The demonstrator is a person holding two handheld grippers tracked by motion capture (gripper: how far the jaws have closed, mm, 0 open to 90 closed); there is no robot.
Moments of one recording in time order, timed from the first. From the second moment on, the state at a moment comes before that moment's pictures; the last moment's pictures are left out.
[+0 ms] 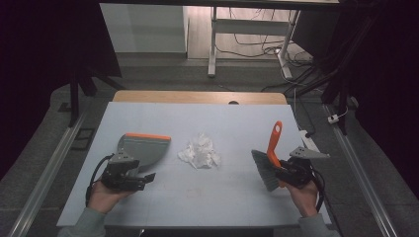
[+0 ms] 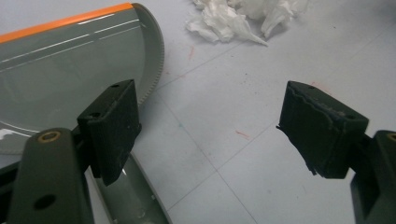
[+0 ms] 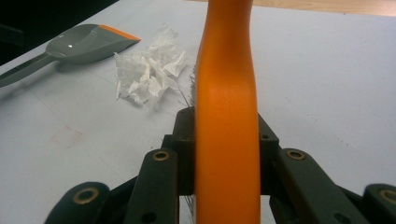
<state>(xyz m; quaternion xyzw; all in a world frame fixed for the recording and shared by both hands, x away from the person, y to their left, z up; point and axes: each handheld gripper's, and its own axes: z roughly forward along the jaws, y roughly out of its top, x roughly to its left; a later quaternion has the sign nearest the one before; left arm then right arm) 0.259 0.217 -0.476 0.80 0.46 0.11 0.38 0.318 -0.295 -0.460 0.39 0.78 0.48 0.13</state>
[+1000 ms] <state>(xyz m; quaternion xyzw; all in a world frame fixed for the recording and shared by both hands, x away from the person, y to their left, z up) 0.274 0.244 -0.451 0.76 0.57 0.09 0.29 0.318 -0.296 -0.461 0.39 0.78 0.47 0.13</state>
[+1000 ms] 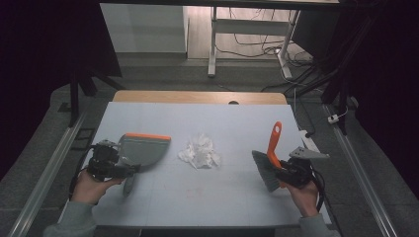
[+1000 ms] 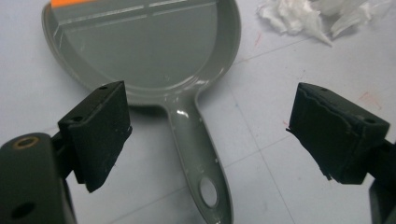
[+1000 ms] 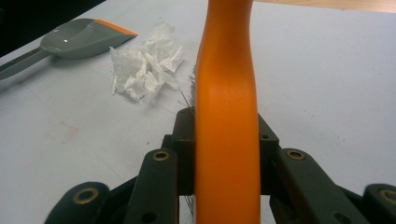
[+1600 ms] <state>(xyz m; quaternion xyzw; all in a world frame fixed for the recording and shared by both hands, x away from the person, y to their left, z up) 0.291 0.231 -0.499 0.77 0.60 0.07 0.22 0.317 -0.294 -0.464 0.39 0.78 0.47 0.14</state>
